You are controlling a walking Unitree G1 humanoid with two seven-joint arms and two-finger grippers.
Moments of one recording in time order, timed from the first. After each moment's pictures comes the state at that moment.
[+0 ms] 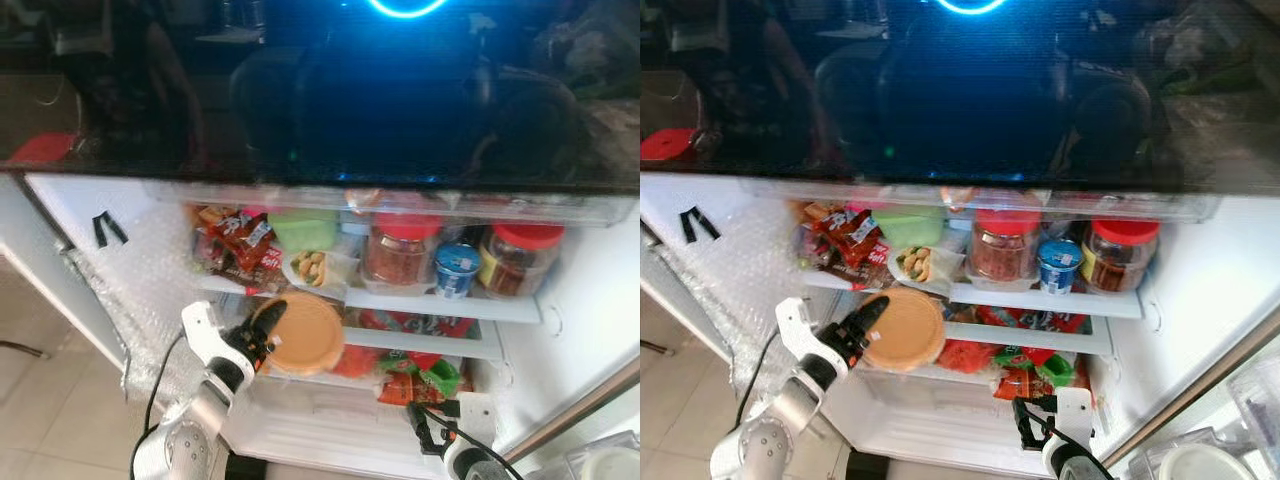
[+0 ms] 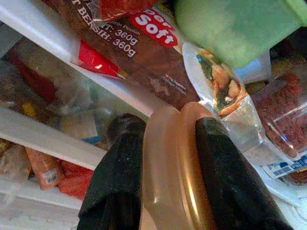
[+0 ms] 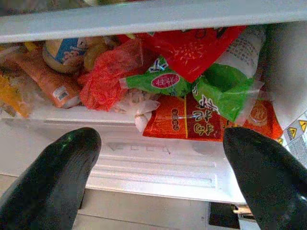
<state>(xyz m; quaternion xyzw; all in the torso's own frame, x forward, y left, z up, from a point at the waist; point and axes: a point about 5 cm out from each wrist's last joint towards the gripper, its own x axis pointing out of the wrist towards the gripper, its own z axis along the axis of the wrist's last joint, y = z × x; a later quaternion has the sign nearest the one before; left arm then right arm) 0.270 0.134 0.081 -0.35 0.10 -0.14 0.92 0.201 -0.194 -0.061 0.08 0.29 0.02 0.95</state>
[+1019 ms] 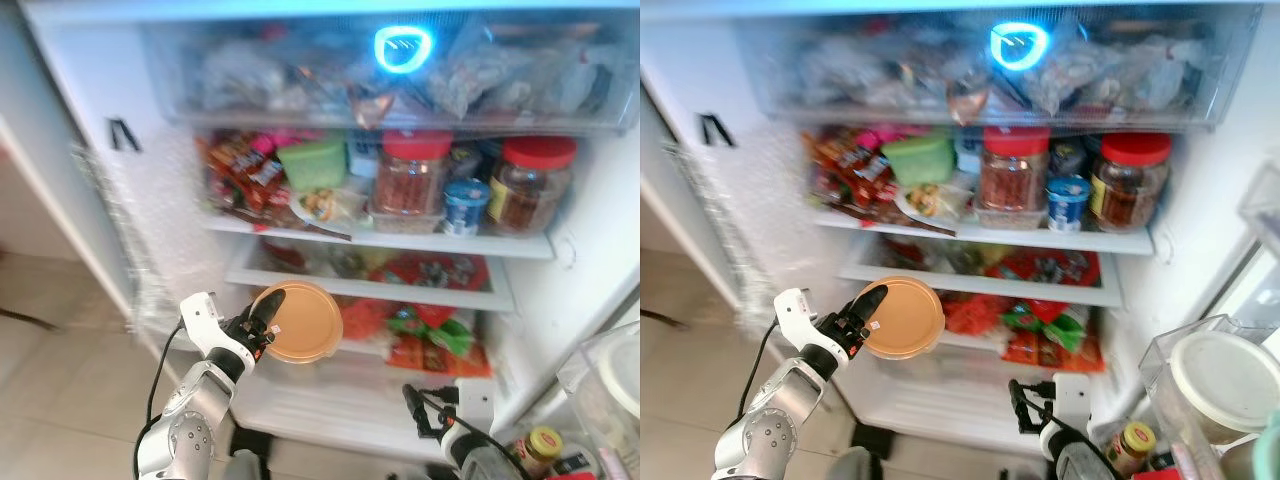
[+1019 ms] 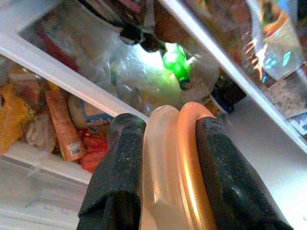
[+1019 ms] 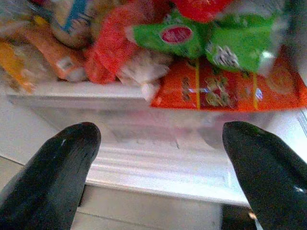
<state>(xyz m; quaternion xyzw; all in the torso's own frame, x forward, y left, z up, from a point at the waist) 0.275 0.134 0.086 -0.35 0.08 -0.14 0.92 0.212 -0.191 -0.051 0.09 0.25 0.04 0.96</state>
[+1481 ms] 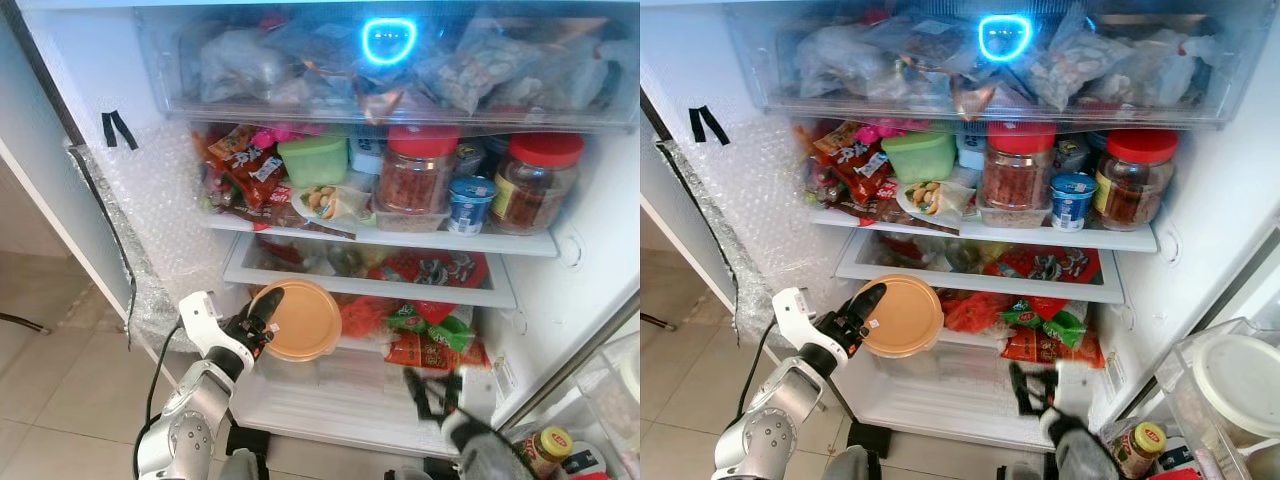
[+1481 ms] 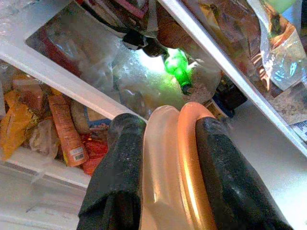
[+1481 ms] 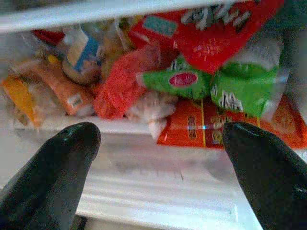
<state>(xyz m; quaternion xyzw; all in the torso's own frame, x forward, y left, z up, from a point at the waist) 0.277 0.135 0.088 -0.35 0.07 -0.14 0.92 0.233 -0.190 -0.031 0.09 0.18 0.05 0.98</state>
